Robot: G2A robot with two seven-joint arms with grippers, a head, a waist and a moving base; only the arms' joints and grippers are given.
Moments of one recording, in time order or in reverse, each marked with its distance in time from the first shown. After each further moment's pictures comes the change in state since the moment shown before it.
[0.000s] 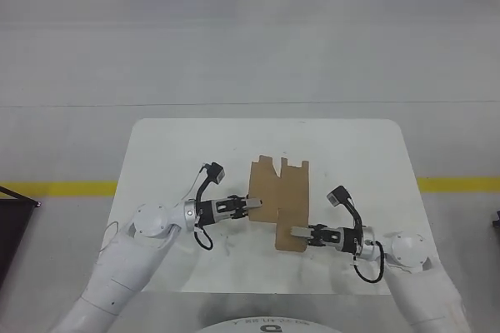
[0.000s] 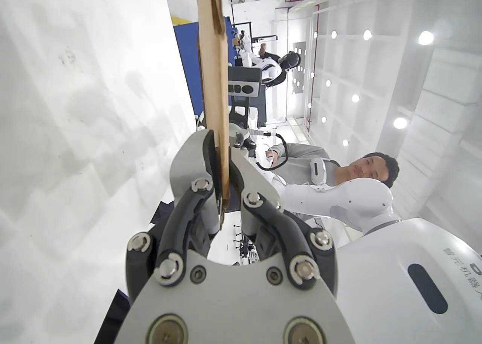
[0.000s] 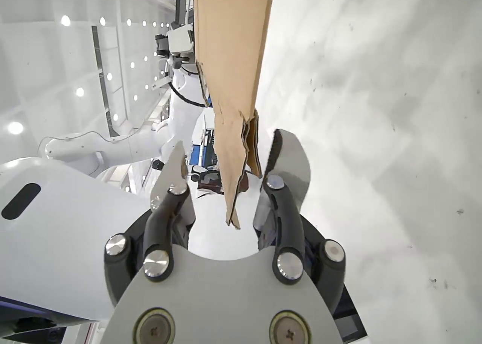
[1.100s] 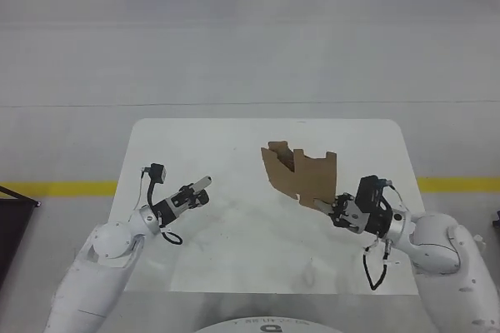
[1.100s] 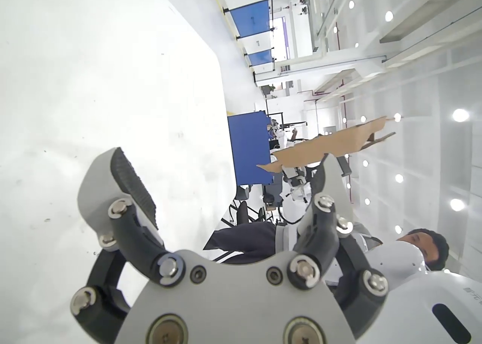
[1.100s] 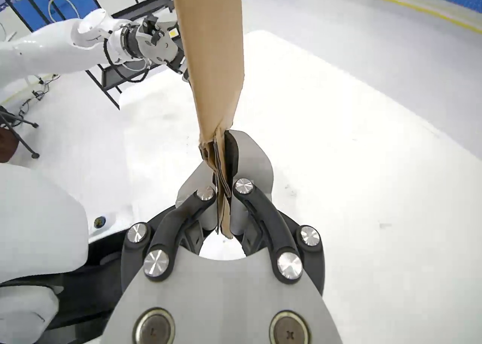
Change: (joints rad) left arm 0.245 0.059 -0.286 -0.121 0.135 -0.010 0.267; right arm -0.069 0.016 0.212 -0.269 -0.965 -0.574 -0.672
